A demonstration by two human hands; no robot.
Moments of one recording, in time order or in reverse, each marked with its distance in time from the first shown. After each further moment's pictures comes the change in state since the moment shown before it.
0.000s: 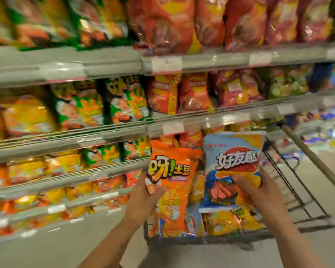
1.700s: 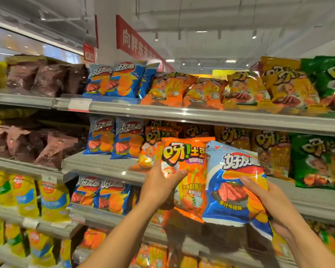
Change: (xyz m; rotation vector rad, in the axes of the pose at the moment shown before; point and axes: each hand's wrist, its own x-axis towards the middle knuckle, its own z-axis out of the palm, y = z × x) left_hand -0.084 0.120 -0.706 0.139 0.693 0.333; right_hand -0.199 -0.402 0.587 0.394 -0.620 -0.317
